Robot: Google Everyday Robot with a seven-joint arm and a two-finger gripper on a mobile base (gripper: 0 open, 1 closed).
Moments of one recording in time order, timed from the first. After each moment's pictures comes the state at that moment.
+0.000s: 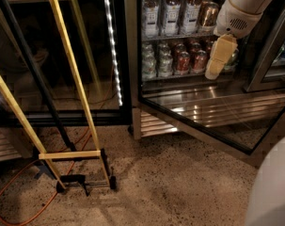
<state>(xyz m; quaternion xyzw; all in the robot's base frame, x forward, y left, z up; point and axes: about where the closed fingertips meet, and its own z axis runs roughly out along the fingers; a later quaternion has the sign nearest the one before) 0.624 -0.210 0.918 -0.57 0.81 0.00 0.14</state>
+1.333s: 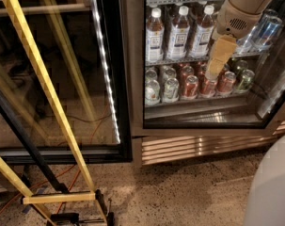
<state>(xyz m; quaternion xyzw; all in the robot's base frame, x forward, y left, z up) 0.624 -0.210 0.918 -0.57 0.81 0.00 0.14</state>
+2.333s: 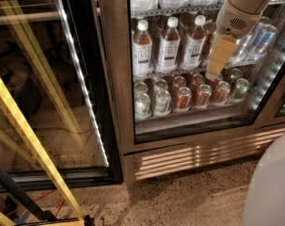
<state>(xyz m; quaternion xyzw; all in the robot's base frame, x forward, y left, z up) 0.624 -0.210 0.918 -0.57 0.81 0.00 0.14</state>
